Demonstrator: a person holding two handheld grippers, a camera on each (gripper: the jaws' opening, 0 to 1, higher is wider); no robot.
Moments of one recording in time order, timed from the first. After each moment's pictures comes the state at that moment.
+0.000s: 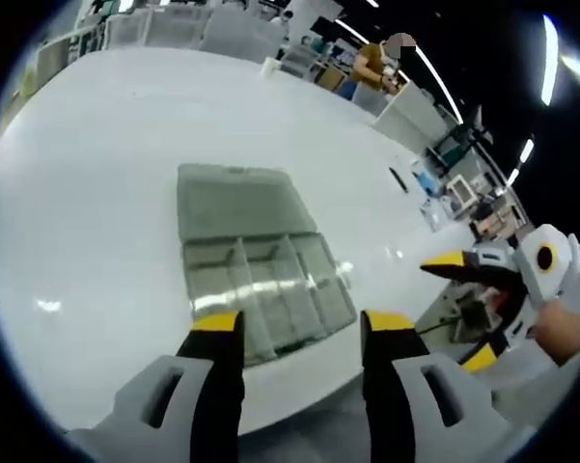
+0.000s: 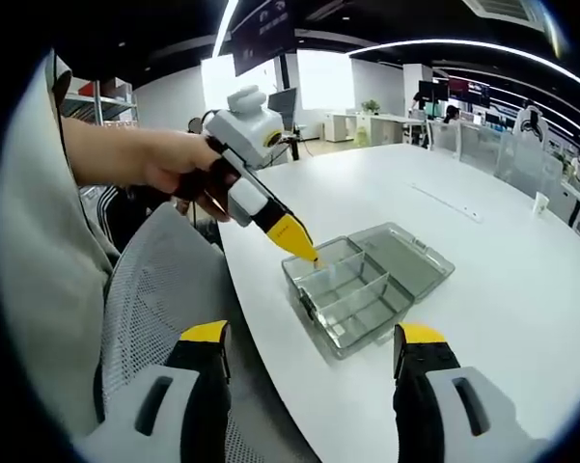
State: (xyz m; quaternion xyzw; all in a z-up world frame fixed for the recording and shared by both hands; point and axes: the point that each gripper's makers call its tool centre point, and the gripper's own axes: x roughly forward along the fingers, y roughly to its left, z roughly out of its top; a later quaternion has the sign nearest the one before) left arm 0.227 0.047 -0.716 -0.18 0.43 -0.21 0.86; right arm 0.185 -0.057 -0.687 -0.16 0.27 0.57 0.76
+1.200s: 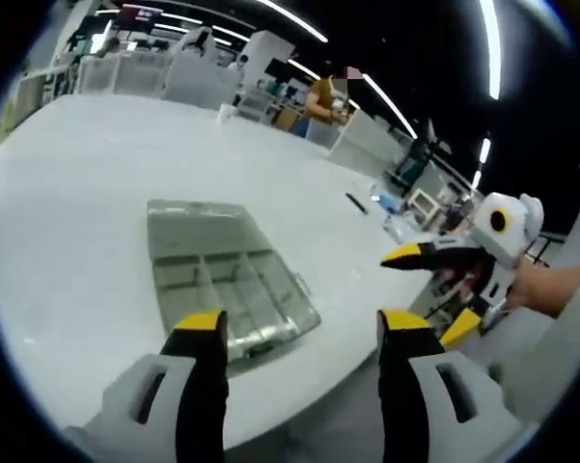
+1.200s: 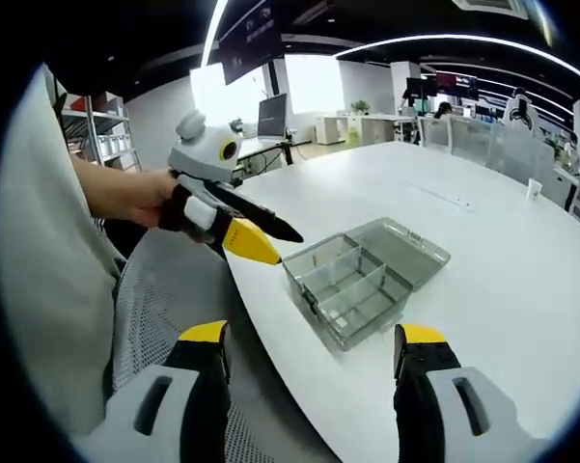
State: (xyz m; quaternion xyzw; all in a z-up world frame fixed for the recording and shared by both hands) left arm 0.205 0.032 -0.696 -0.18 0.31 -0.27 0.89; right arm 0.178 -0.069 -0.685 -0.13 0.28 0.56 0.77
